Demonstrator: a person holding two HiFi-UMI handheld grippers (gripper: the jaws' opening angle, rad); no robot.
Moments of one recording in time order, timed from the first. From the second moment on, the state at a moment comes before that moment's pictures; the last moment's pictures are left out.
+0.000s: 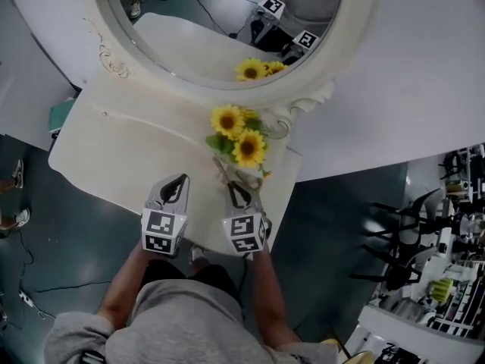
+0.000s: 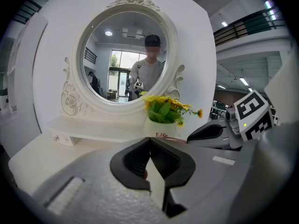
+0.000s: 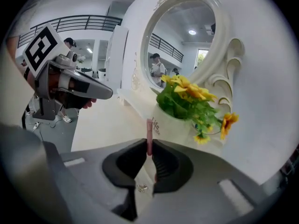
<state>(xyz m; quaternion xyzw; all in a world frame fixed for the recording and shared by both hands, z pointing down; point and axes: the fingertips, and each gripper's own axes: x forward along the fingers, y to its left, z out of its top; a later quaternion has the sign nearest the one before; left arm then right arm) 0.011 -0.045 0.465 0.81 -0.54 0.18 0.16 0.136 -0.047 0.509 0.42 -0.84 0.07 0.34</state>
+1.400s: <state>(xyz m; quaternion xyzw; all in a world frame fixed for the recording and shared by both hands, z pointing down) 0.074 -0.037 0.496 0.80 -0.53 0.20 0.17 0.214 -0.043 0.554 0.45 -0.82 0.13 0.33</state>
